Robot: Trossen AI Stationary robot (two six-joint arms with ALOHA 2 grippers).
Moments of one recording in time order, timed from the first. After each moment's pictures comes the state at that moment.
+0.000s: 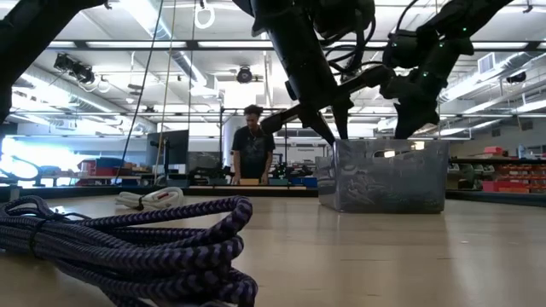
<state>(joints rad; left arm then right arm) -0.03 2.22 1.84 -0.63 -0.36 -1.30 -0.73 1.18 0.83 -0.69 -0.12 0.05</state>
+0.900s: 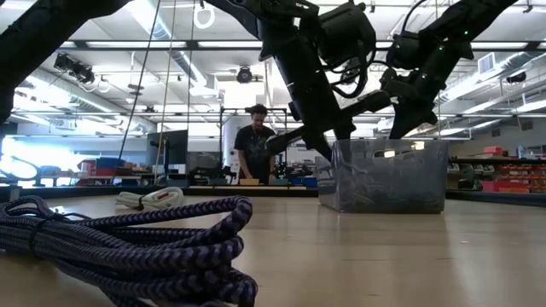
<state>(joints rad) 0.02 2.28 1.84 -0.58 -0.31 -1.30 -0.82 1.17 0.84 -0.63 -0.17 0.01</state>
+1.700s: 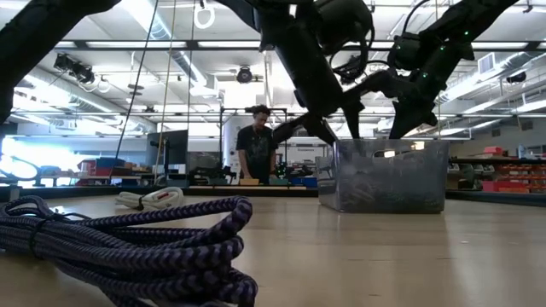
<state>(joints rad) 0.02 2.24 1.84 -0.54 -0.29 -1.19 -0.84 1.17 0.84 -0.63 -0.22 0.01</state>
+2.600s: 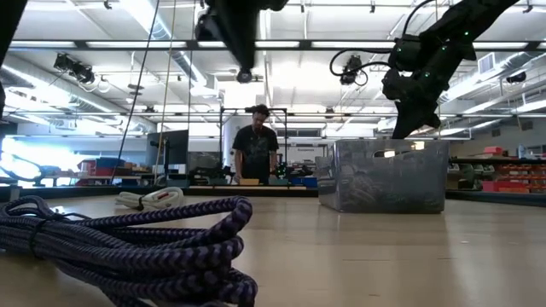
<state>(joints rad) -0.19 1.91 1.84 -1.22 -0.17 -0.64 -0.85 1.17 0.84 -0.67 -0.27 0.03</state>
